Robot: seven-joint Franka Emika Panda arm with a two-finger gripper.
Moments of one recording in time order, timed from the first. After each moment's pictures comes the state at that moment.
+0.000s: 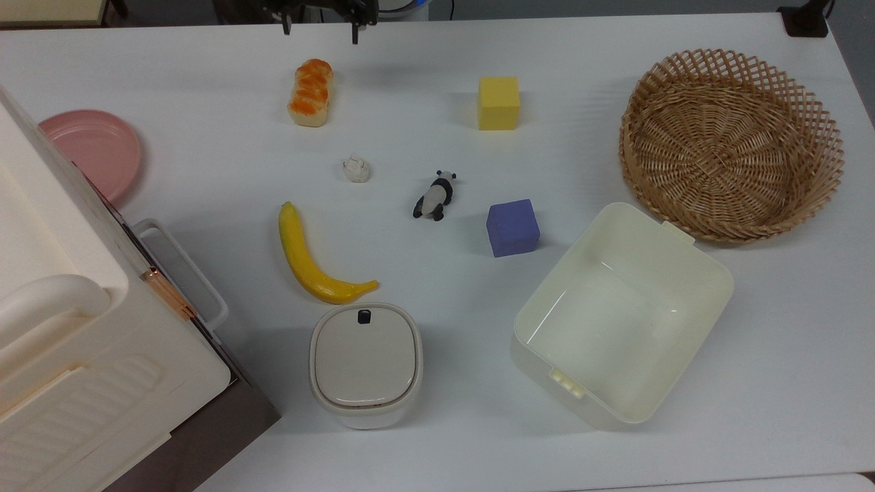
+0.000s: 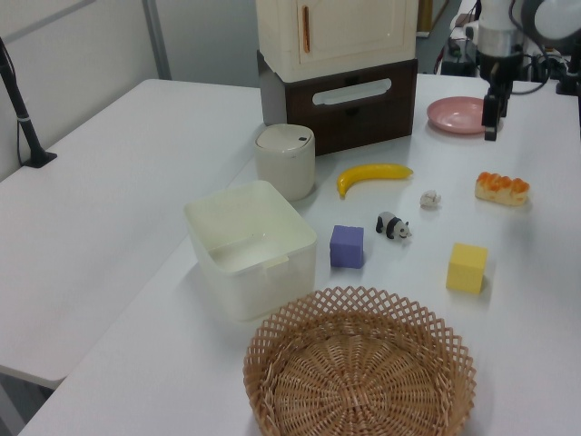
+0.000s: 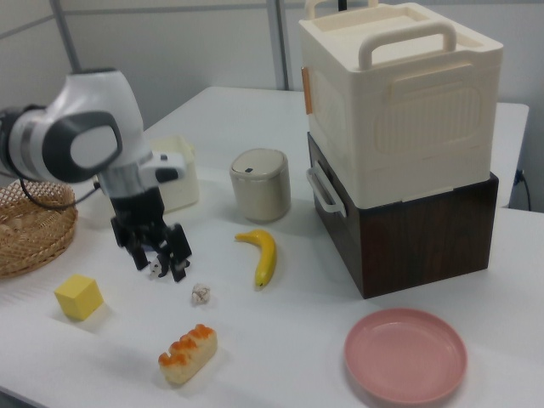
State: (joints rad) arm 0.01 -0.32 -0.06 -2.31 -0.14 1.94 0.05
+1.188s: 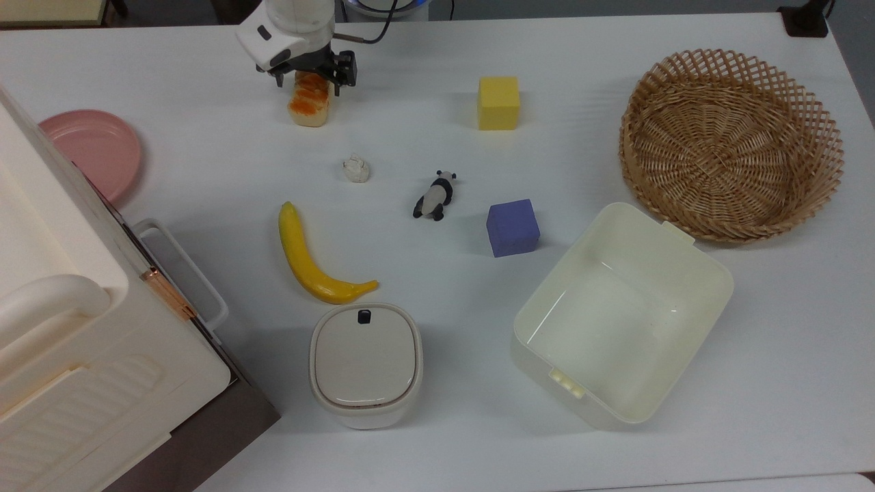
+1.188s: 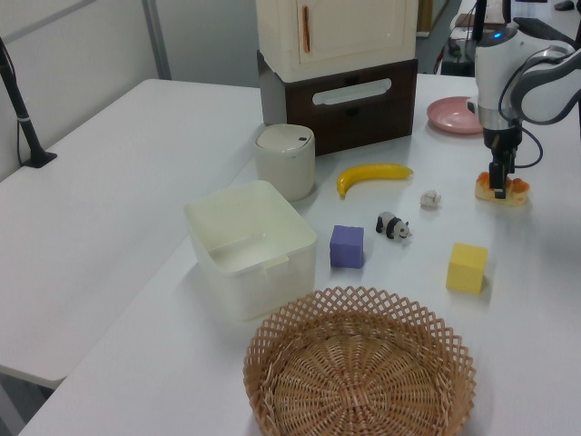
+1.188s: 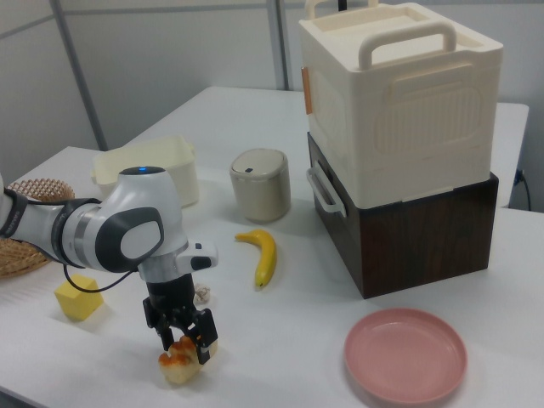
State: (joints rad) arm -0.09 -0.13 -0.06 -2.52 -0.22 2.23 0.04
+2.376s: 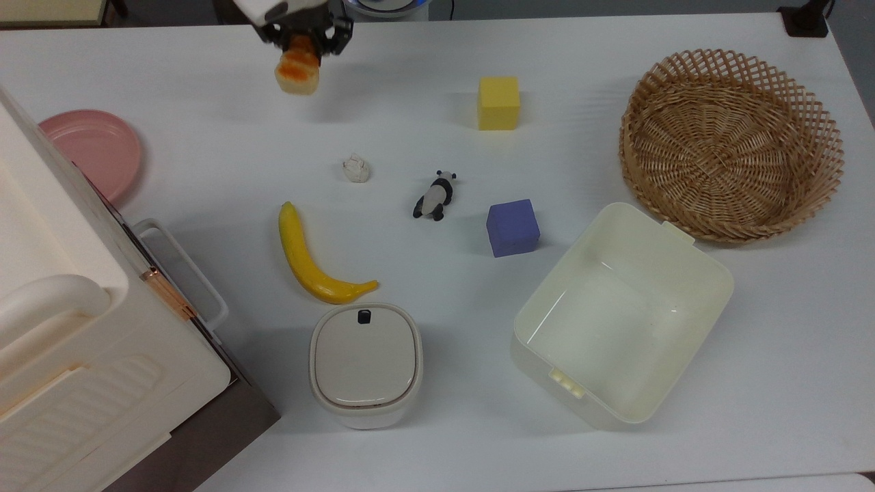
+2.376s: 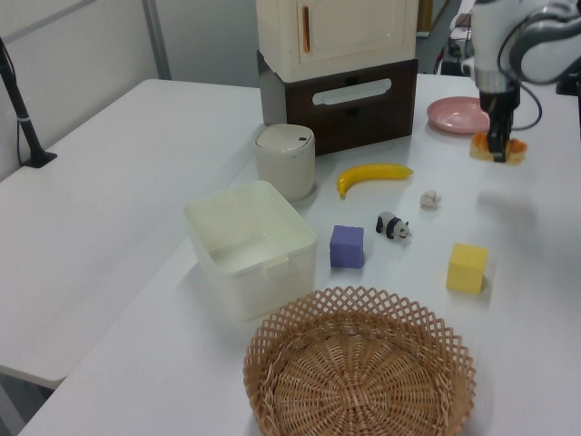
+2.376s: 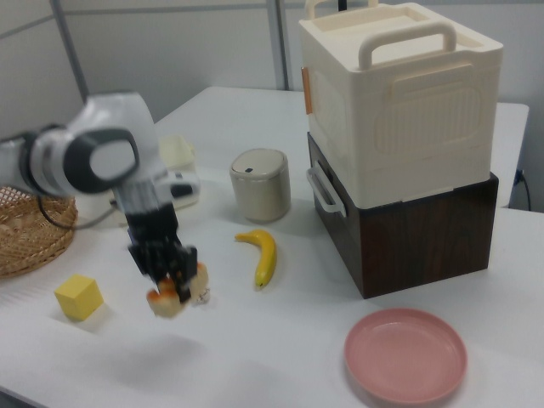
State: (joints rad) arm -0.04 -0.25 -0.05 -2.34 -0.23 1.96 0.04
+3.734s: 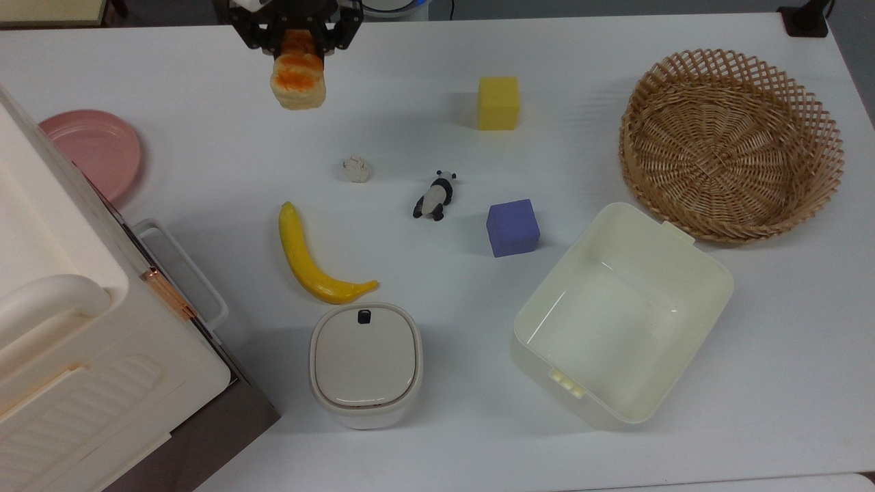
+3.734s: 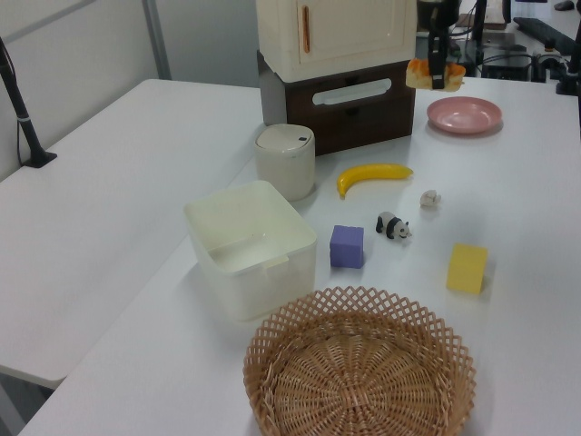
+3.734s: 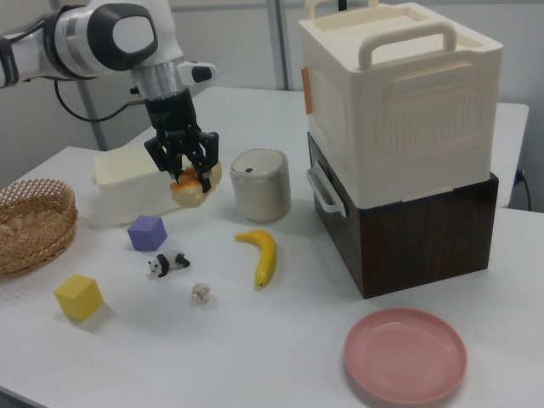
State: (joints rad) arm 0.04 0.07 -0.05 -1.63 -0.17 1.62 -0.15
